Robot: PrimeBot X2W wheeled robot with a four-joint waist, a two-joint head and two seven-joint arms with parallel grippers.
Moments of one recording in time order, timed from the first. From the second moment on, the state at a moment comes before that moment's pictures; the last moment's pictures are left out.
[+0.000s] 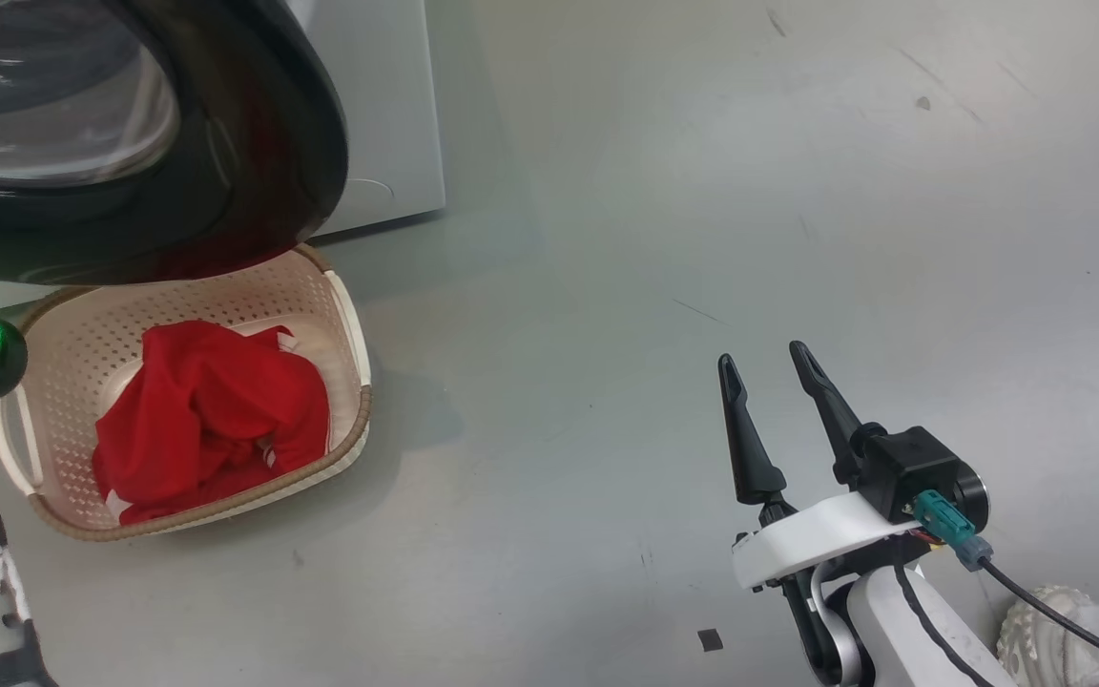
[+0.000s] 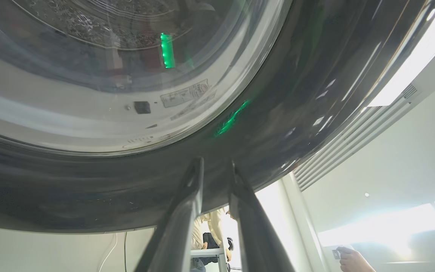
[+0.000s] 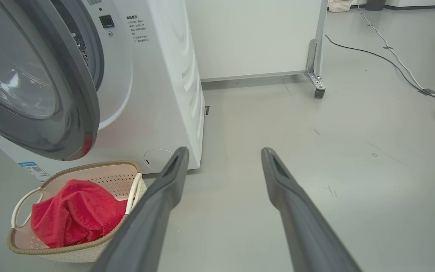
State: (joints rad) left arm -0.62 0.04 0.49 0.24 -1.64 -0.12 0.74; right arm -0.16 -0.05 0.41 0.17 0.36 -0.13 -0.26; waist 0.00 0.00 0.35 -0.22
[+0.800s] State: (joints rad) left arm -0.34 0.14 0.34 -0.08 -1.11 -0.12 0.37; right arm -0.16 -0.05 0.41 0.23 0.36 -0.13 -0.26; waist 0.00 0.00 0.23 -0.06
